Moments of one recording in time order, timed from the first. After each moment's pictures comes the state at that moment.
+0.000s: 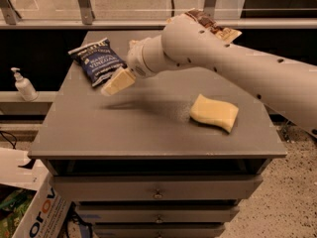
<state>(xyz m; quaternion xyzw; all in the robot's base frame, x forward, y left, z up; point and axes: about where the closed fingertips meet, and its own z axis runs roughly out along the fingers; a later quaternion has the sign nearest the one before) 0.663 0.106 0.864 -0.54 0.69 0.16 0.47</state>
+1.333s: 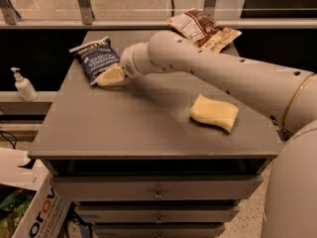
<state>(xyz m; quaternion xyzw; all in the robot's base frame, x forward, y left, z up) 0.724 0.131 0.830 -0.46 0.73 0.18 0.48</state>
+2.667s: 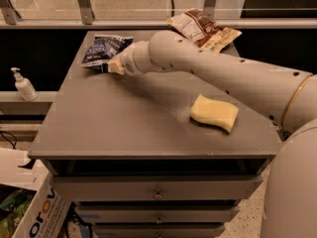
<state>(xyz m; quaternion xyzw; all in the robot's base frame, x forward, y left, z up) 0.730 0.133 0.836 -0.45 0.72 0.19 0.49</state>
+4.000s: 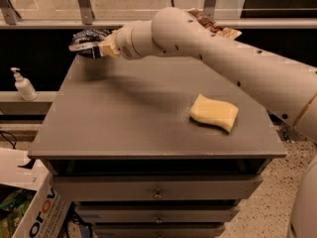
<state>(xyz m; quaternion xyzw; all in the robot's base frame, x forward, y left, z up) 0.710 0.144 0.912 -0.48 0.67 0.20 0.53</state>
